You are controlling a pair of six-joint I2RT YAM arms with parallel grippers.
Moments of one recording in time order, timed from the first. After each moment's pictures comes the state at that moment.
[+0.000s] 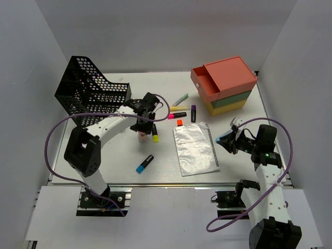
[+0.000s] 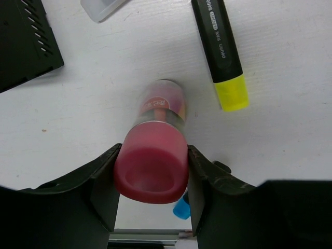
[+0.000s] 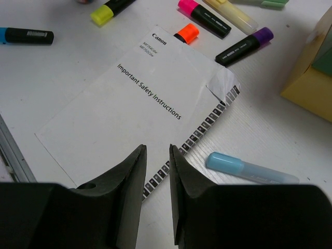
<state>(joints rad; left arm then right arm) -0.62 1.70 1.33 -0.89 -0.28 -0.31 -0.16 0.71 0.51 -0.47 -1.01 -0.60</state>
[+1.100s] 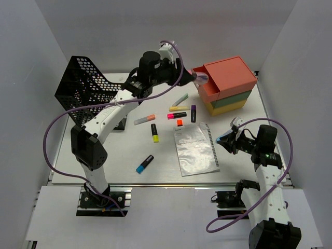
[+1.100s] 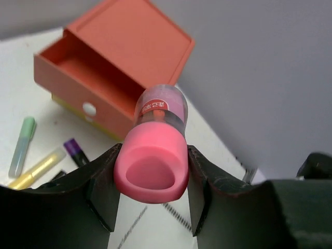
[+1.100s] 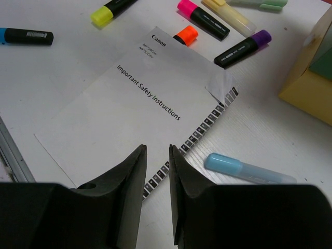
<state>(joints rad) -0.61 1.80 1.81 -0.23 0.38 -0.46 -0.16 0.69 0.51 -0.47 -1.01 -0.60</state>
